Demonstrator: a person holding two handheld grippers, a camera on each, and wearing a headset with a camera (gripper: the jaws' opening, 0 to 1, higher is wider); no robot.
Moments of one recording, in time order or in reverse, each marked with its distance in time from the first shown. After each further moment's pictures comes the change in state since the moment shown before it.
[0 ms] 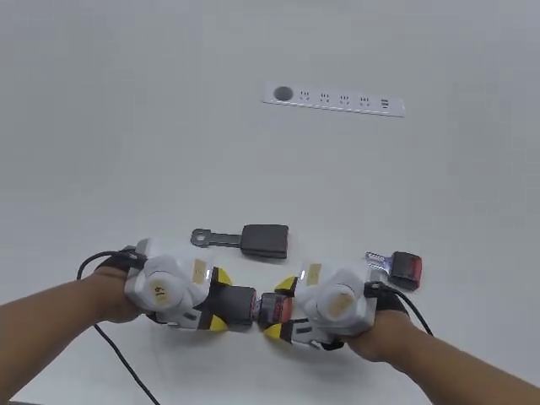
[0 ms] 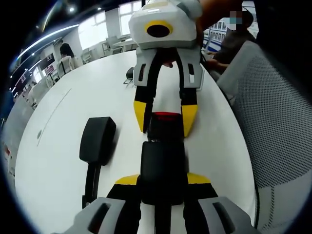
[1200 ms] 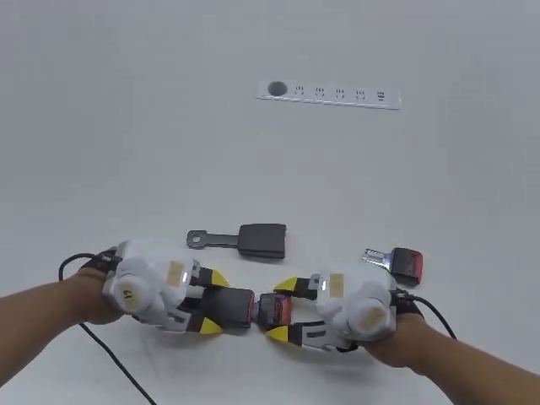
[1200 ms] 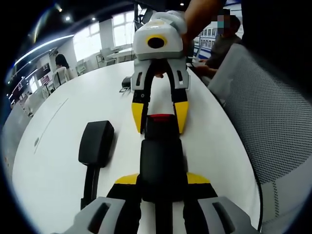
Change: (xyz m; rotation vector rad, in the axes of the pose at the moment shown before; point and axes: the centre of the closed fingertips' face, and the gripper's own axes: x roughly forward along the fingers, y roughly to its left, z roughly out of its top) left arm -0.004 0.000 -0.003 0.052 -0.115 -0.052; right arm -0.006 0.002 -0.003 -0.090 -0.161 0.032
